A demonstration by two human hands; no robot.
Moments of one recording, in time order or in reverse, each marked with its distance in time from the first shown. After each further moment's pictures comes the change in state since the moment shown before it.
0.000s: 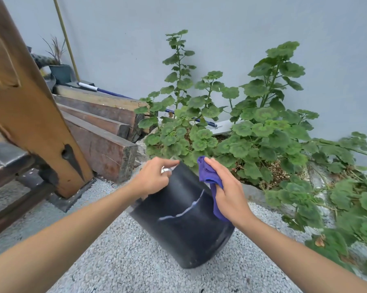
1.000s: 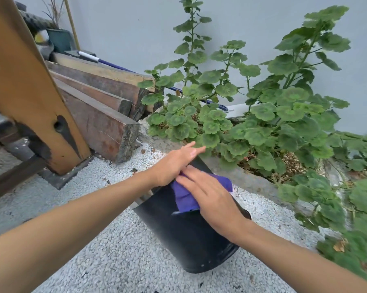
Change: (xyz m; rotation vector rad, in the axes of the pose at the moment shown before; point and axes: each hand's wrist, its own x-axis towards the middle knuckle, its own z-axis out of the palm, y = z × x) left_hand 0.027 -0.022 0.052 -0.276 -0.189 0.196; right_hand -0.016 0.041 0.059 -0.440 -0.140 -0.611
